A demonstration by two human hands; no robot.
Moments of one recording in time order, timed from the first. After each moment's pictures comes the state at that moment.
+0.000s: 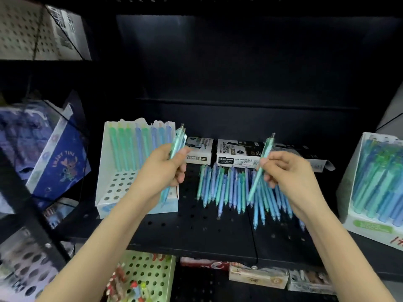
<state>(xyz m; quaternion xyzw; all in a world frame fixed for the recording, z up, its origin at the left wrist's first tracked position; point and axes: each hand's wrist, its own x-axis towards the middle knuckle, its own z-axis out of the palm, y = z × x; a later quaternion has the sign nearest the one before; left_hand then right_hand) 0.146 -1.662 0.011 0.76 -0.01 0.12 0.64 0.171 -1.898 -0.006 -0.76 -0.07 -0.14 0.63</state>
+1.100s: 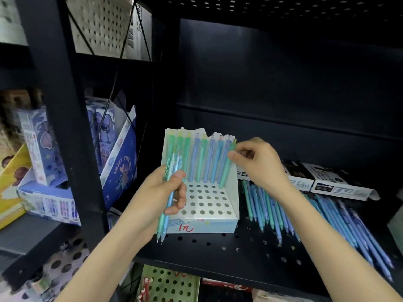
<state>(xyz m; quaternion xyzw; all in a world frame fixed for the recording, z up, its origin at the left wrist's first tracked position) 0.124 -1.546 -0.011 0.64 0.01 0.08 0.76 0.217 -1.734 0.025 -0.88 -0.21 -0.21 0.38</state>
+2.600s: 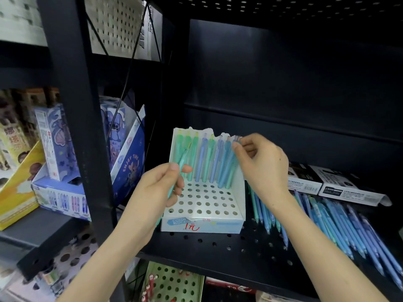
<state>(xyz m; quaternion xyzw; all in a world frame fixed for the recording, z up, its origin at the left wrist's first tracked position) 0.107 -1.543 -0.002 0.67 0.01 0.17 0.72 0.196 -1.710 0.030 -0.85 -0.16 -0.36 0.34</state>
